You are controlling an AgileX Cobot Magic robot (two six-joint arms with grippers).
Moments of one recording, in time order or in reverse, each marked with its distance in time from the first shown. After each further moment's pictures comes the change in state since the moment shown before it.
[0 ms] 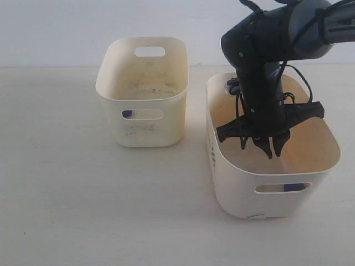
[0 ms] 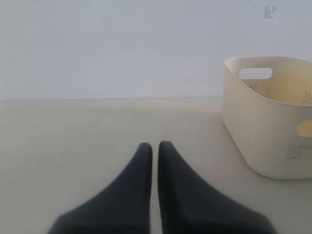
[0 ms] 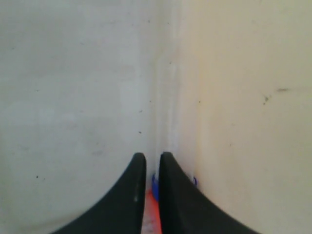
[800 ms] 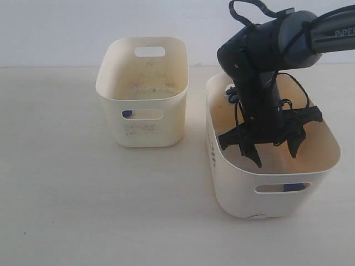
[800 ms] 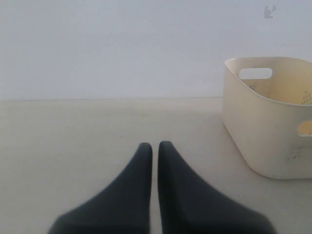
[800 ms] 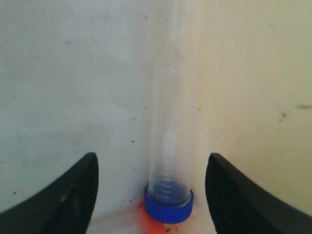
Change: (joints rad) left arm 0.000 0.000 0.000 0.000 0.000 0.000; right arm 0.000 0.046 0.000 -0.030 0.002 -0.009
